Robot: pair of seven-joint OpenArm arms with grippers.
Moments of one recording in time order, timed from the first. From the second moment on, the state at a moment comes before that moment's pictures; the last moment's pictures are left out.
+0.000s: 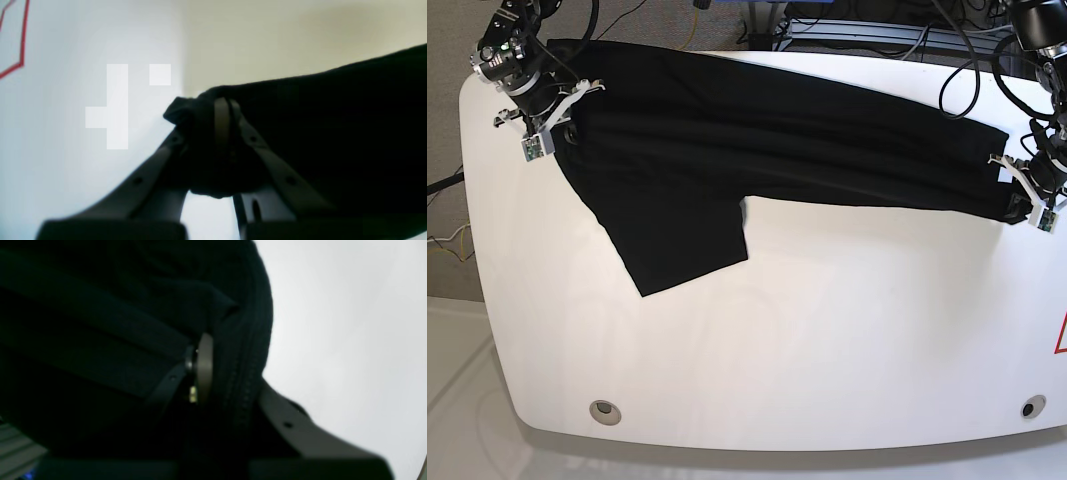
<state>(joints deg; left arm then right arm) 9.0 -29.7 -29.1 82.5 -14.7 -43.2 30.2 -25.7 7.7 35.6 109.4 21.1 40.6 -50.2</state>
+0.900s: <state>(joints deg) 12.0 -23.5 -29.1 82.3 -6.9 -42.6 30.0 -26.2 7.7 35.6 101.9 20.1 40.5 -49.9</state>
